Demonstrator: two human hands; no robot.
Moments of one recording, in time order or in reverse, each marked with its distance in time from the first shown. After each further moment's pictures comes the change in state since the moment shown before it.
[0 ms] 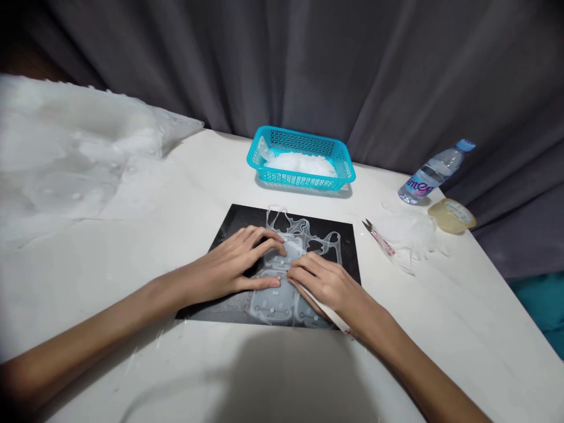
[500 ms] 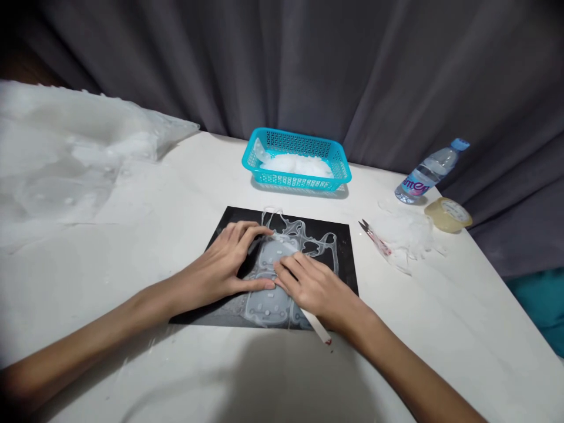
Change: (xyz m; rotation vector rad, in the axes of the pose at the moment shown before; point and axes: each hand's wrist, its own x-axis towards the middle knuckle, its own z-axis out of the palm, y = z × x) left_hand -0.002 0.007 -0.001 -0.032 0.129 -0.196; right_hand 0.003 -0.012 0.016 -0.317 -0.059 -0.029
